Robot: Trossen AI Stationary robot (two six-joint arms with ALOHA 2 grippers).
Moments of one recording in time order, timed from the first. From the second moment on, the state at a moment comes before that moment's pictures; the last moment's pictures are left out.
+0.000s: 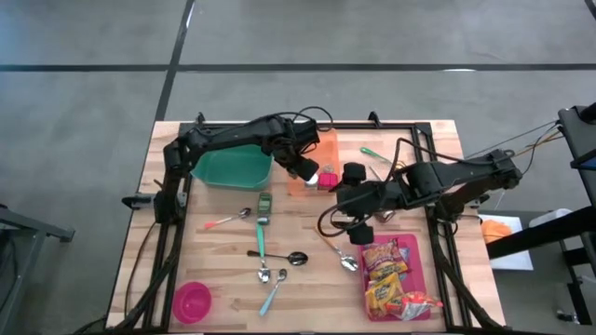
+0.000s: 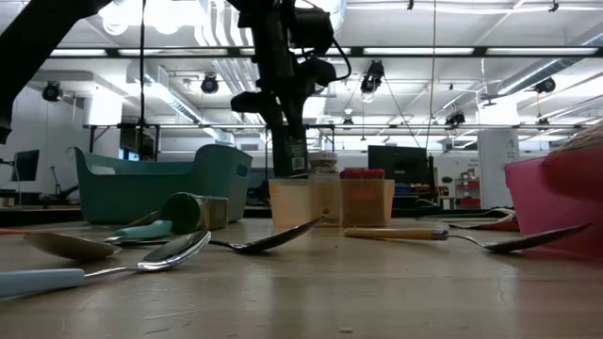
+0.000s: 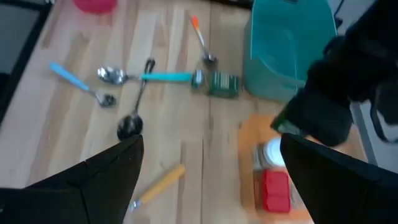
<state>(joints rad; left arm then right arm) 0.31 2.04 1.90 -1.20 -0.01 -0.62 0.29 1.49 1.64 -0.97 0.29 0.08</state>
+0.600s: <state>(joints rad) 0.30 2.04 1.86 -1.16 0.01 -0.66 0.26 1.23 1.44 -0.80 0.29 0.18</state>
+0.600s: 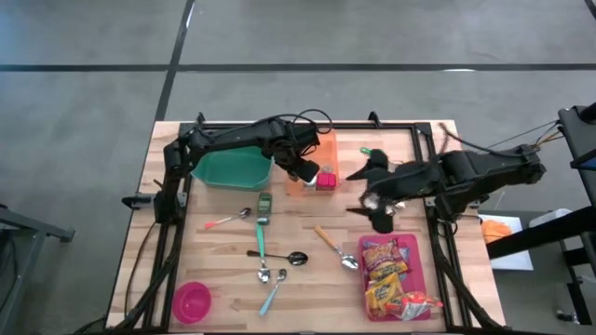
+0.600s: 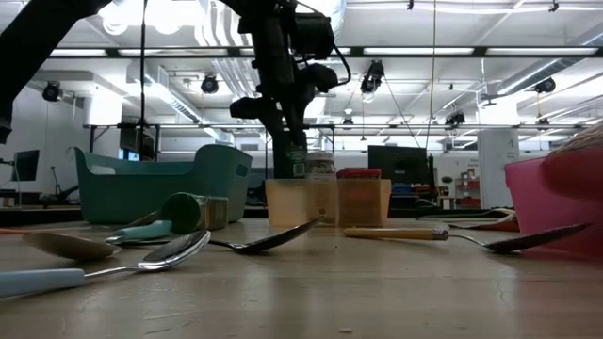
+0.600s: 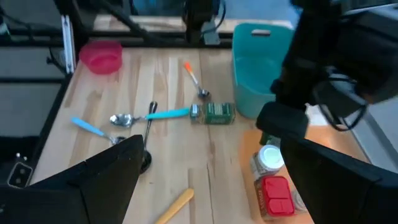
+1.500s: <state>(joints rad) 0.29 2.07 1.75 -1.07 0.06 -0.70 0.18 0.83 1.07 -0.39 0.29 0.22</state>
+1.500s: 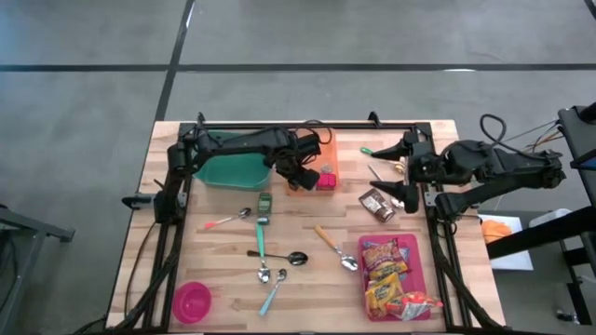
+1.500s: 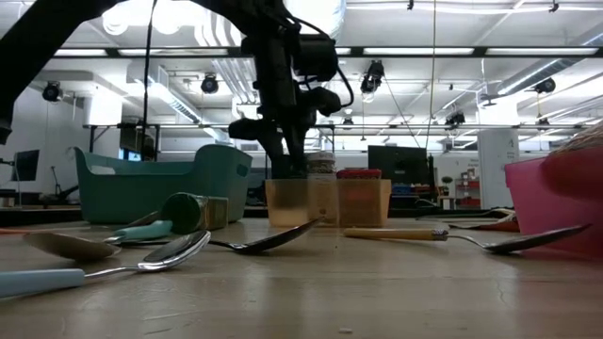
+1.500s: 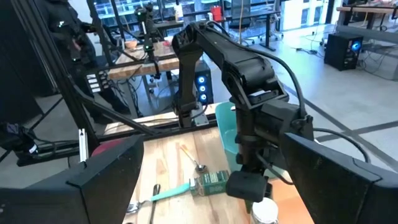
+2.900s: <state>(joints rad) 0.28 2.05 1.68 -1.03 0.05 -0.65 0.18 0.85 1.07 -0.41 0.29 0.20</state>
